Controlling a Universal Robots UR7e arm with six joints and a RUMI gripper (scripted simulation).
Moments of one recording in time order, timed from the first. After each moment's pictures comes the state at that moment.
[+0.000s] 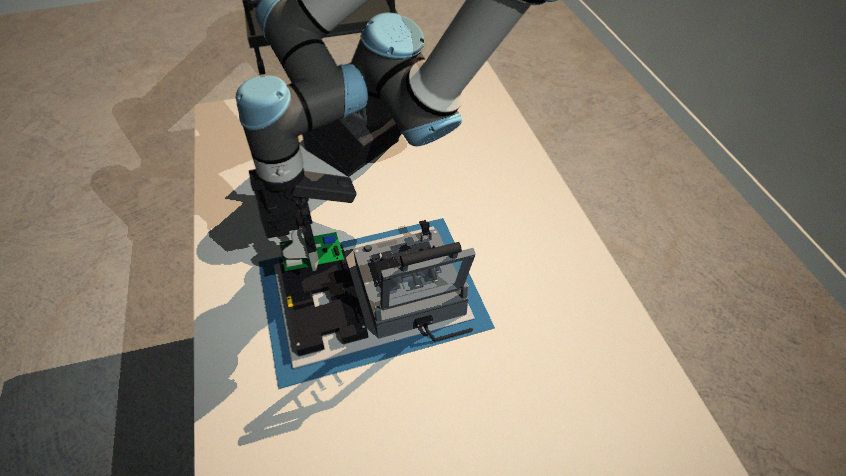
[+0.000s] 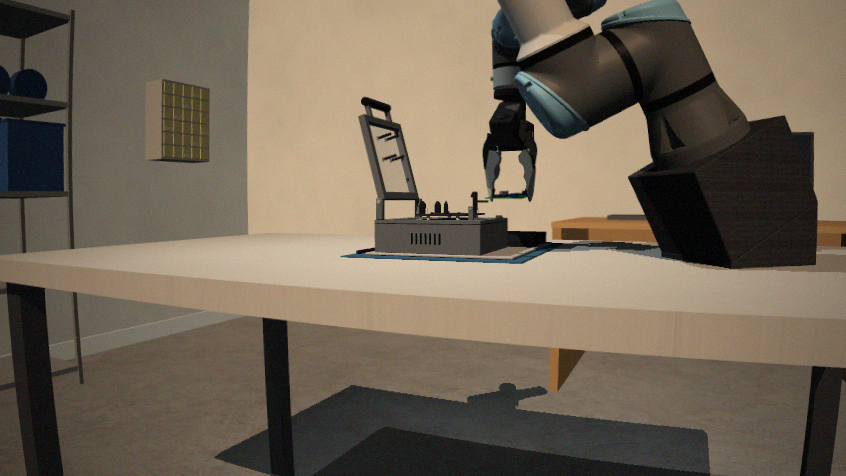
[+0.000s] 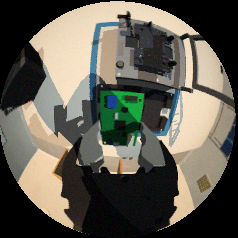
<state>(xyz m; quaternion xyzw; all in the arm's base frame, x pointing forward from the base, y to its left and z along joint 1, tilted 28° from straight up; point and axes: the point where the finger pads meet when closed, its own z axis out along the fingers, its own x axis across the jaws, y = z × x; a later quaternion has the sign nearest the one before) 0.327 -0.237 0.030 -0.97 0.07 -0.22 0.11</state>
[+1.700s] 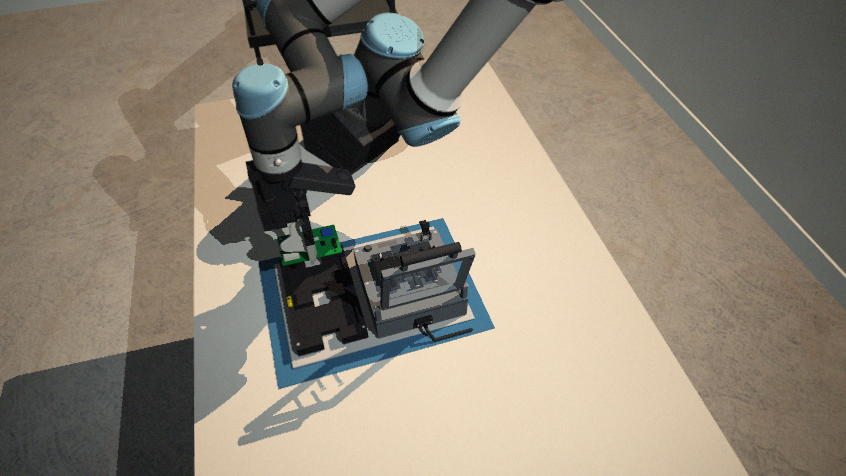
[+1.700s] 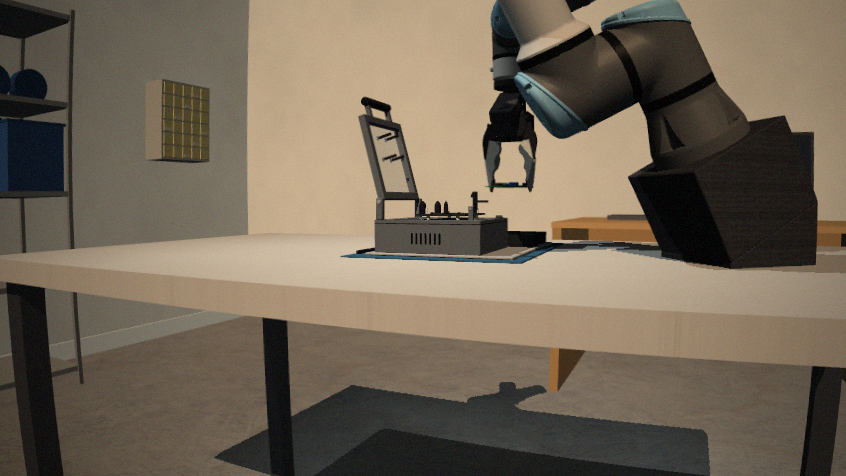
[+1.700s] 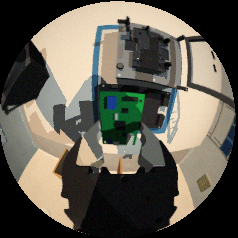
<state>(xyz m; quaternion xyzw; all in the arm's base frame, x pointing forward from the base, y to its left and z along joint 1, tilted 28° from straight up) 0.319 -0.241 0.046 -0.97 0.06 -0.22 0.11</state>
